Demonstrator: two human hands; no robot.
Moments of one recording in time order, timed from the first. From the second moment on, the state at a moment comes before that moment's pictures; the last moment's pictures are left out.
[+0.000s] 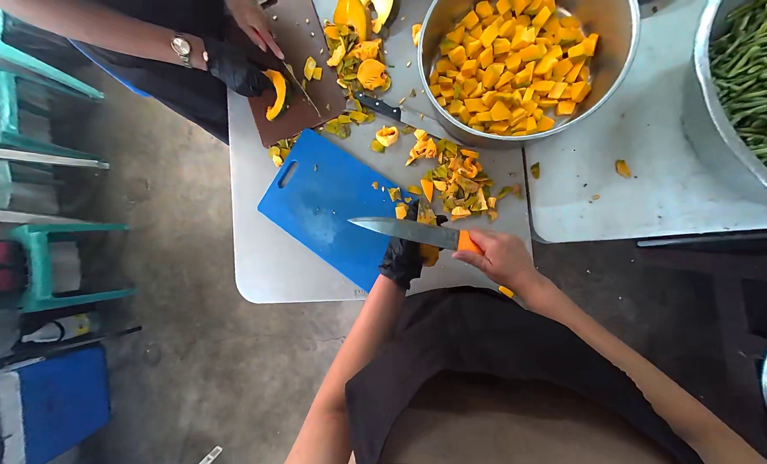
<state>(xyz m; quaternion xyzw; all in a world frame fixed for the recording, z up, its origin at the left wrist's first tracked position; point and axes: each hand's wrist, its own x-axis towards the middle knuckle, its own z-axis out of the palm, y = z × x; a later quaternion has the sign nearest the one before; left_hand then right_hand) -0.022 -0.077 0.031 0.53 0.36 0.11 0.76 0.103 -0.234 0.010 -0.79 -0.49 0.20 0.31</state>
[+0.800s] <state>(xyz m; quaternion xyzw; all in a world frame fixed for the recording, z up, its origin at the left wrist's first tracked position) -0.020 -0.066 0.003 0.59 0.49 -0.01 0.64 0.125 -0.228 0.003 -0.82 -0.29 0.44 0.21</state>
